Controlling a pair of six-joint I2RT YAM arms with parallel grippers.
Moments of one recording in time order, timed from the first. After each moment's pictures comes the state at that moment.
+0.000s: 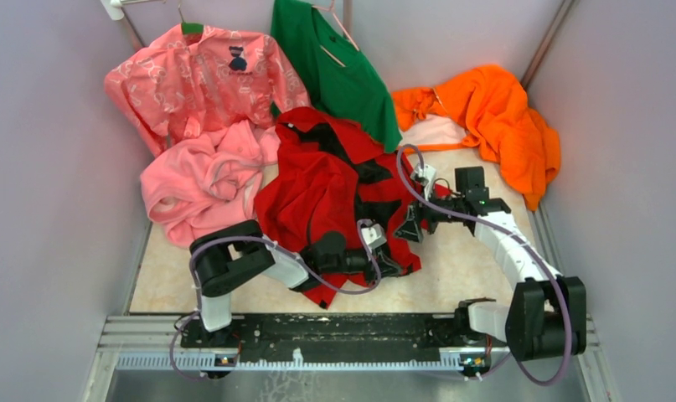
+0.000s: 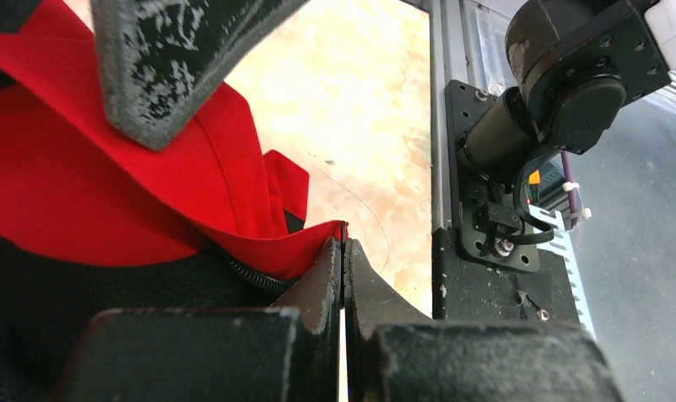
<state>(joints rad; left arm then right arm) -1.13 1.87 0.64 1.14 0.35 -0.30 0.10 1.17 0.74 -0.48 -0.97 -0.42</state>
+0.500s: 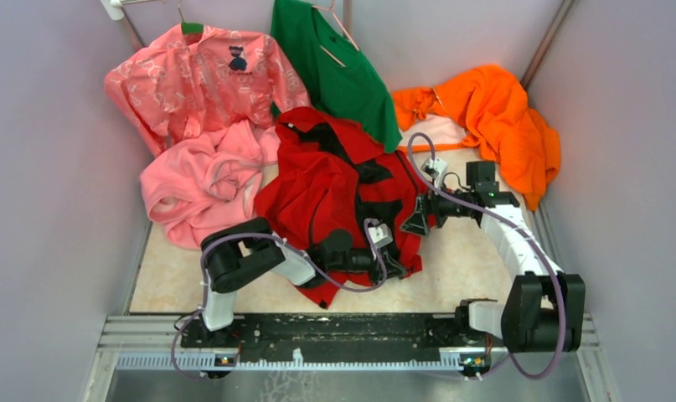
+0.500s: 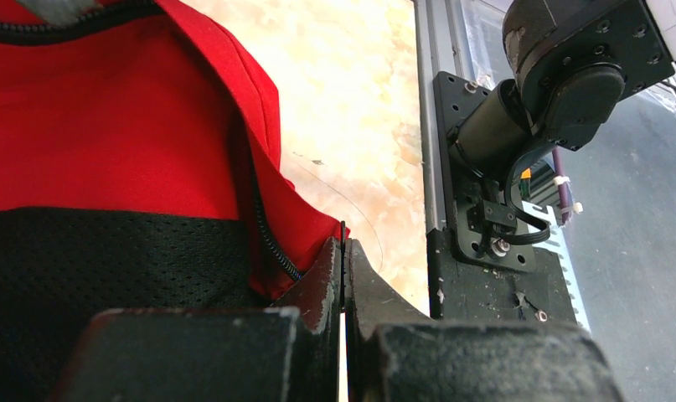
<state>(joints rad) -1.12 1.96 0.71 1.15 0.42 -0.32 0.01 1.20 0.81 -0.57 -0.98 -0.43</state>
